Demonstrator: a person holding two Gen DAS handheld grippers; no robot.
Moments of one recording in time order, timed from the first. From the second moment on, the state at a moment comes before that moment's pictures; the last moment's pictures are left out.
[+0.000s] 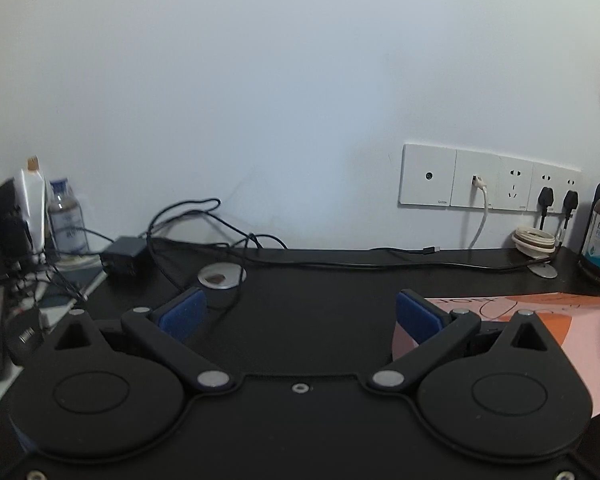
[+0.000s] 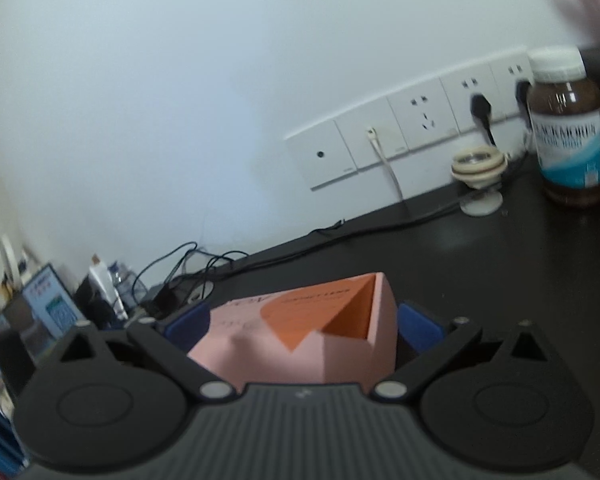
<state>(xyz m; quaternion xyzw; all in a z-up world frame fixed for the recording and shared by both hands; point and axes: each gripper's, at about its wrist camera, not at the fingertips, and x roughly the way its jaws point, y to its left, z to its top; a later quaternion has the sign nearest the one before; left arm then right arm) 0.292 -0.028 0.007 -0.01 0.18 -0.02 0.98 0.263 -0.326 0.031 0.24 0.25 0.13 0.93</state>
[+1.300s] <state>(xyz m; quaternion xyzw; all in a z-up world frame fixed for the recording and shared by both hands) 0.311 -0.040 -0.014 0.03 0.24 -0.02 0.97 0.284 -0.306 -0.021 0.24 0.30 0.13 0.91</state>
